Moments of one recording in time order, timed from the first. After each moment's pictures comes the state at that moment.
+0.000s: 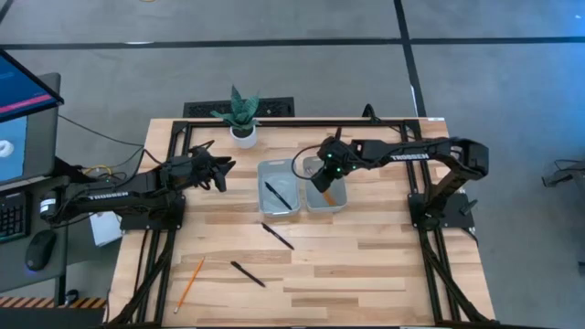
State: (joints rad) left arm 0.29 0.56 0.25 0.03 -0.30 -0.42; right arm -0.28 1.61 1.00 -0.41 -0.08 0.47
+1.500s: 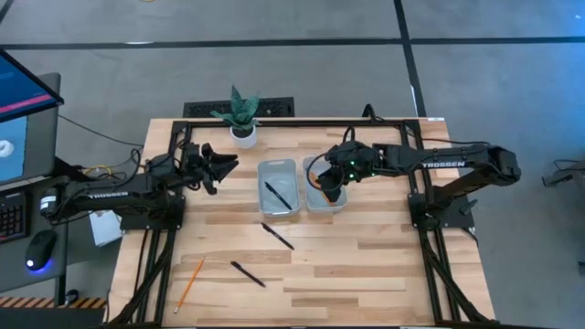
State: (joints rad) left arm 0.25 0.56 0.25 0.45 -0.07 -0.46; right arm -0.13 1.35 1.00 -0.38 -0.05 0.46
